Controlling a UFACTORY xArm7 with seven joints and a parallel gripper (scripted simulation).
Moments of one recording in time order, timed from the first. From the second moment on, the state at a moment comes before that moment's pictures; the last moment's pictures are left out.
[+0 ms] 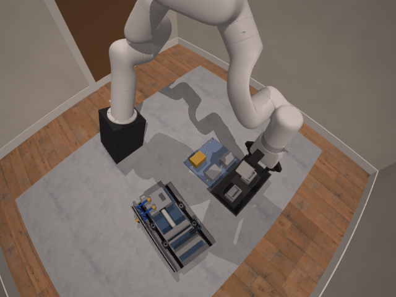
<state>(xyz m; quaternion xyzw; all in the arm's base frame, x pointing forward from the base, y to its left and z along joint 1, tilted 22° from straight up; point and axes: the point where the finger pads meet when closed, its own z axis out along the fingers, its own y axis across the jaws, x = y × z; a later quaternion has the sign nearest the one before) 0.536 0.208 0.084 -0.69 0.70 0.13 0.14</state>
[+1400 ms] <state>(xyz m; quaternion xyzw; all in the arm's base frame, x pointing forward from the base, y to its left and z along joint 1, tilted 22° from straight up) 0.534 0.193 0.121 -0.69 0.70 0.13 0.14</state>
